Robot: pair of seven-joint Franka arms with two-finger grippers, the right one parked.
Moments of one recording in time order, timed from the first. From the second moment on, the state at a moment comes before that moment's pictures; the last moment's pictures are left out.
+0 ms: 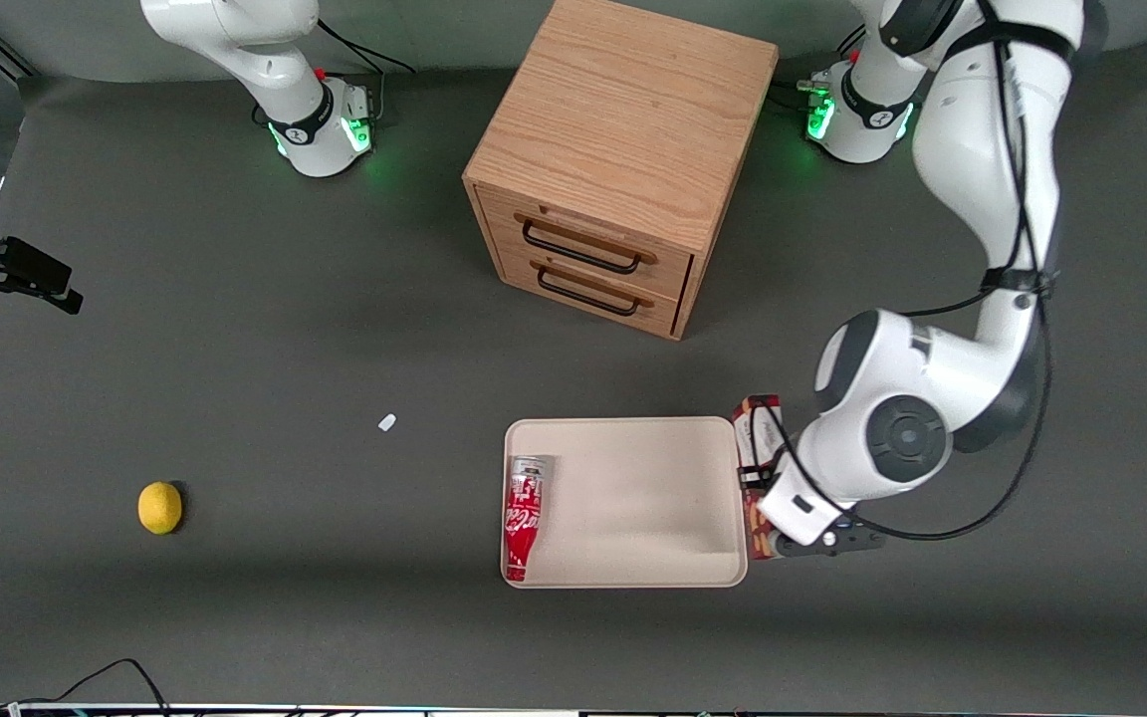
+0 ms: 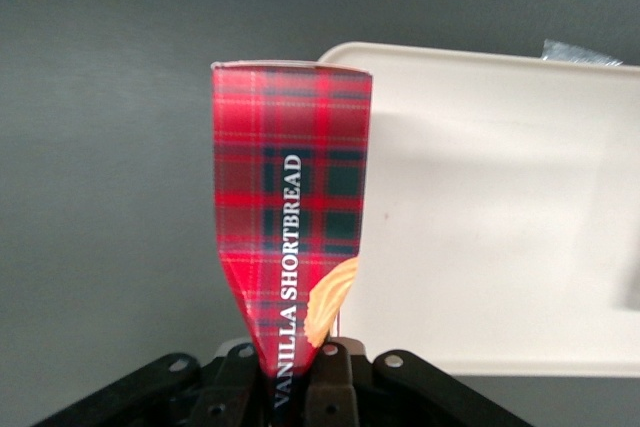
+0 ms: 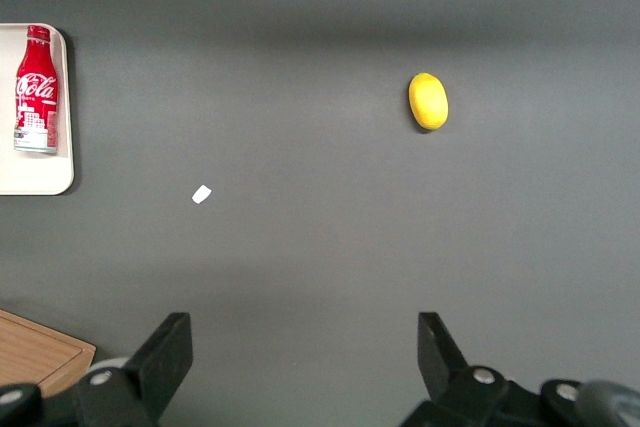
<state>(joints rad) -0.23 0.81 -0.20 -1.14 0.05 1.92 -0.47</state>
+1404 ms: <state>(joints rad) -0.29 0.93 -0.19 -1.14 0.15 2.09 -0.50</state>
